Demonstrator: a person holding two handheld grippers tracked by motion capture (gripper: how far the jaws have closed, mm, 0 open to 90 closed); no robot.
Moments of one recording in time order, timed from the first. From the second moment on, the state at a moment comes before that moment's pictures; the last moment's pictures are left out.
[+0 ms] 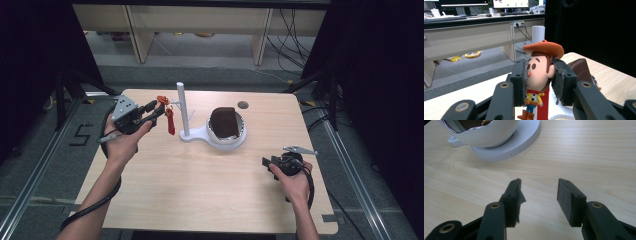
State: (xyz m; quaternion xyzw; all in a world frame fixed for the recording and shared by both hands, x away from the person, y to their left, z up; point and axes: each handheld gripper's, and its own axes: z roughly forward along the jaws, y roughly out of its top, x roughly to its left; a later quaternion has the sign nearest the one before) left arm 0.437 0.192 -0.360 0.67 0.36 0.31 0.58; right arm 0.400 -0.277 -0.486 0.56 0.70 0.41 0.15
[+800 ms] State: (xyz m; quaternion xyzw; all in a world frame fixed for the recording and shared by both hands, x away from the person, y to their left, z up) left arm 0.450 0.187 -0.358 0.66 0.36 0.31 0.58; right arm 0.399 -0.278 -0.486 0.57 0.70 0.41 0.15
